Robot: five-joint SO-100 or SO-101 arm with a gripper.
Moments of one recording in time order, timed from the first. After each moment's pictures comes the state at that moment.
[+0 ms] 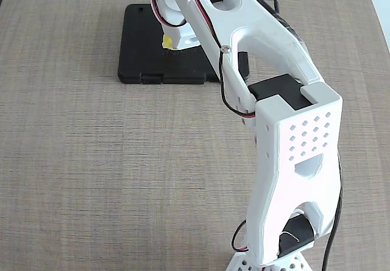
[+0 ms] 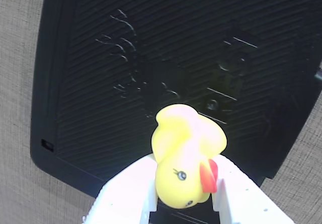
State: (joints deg) arm -23.0 59.2 64.6 70.5 2.3
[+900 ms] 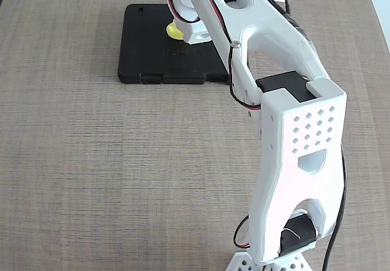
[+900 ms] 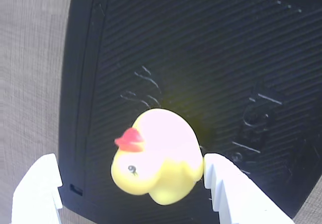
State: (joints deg) arm -18.9 57.3 64.4 66.9 2.3
